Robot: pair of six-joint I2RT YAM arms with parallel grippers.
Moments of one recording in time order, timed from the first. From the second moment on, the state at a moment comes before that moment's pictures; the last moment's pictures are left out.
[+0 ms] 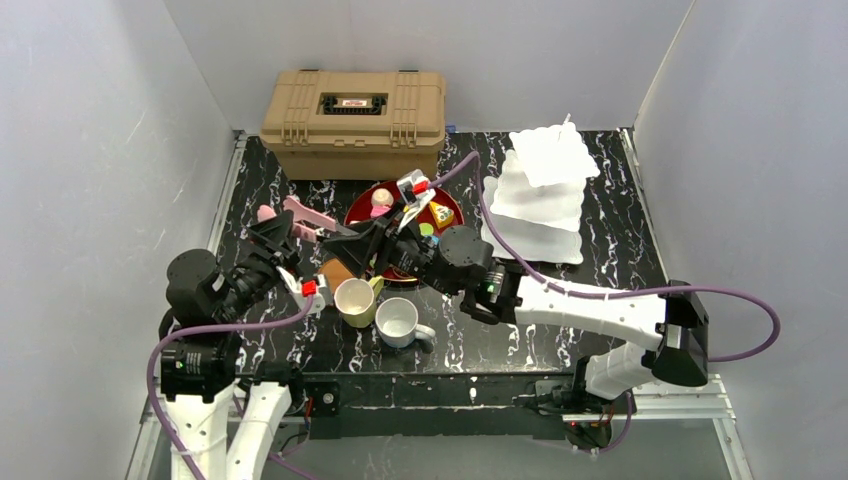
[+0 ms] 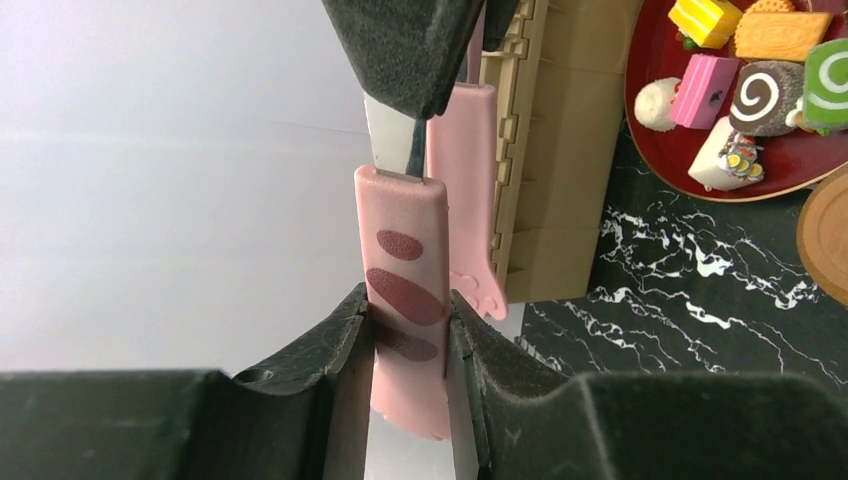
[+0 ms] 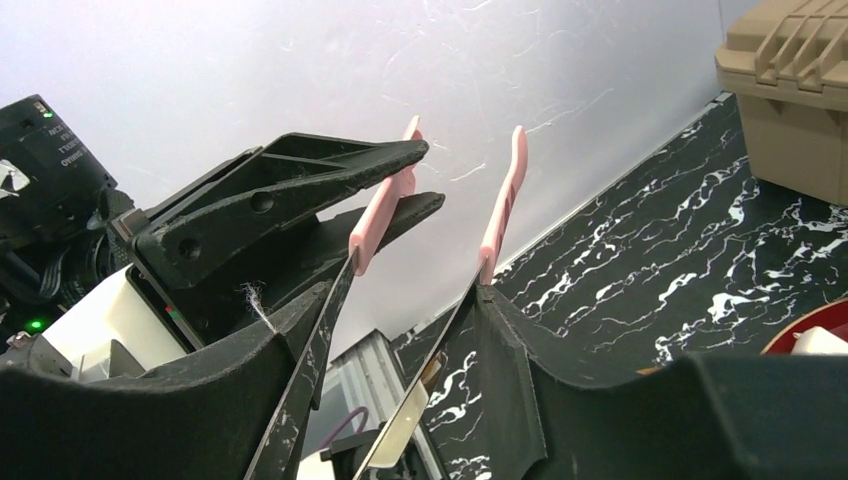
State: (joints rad) left arm -0.04 0.52 1.06 -0.72 0.57 1.47; right arm 1.29 1.43 1.21 0.42 0.18 0.51
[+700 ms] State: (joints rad) left arm -0.04 0.53 1.04 -0.71 0.48 1.46; right arm 1.29 1.31 1.07 0.49 0.28 0.55
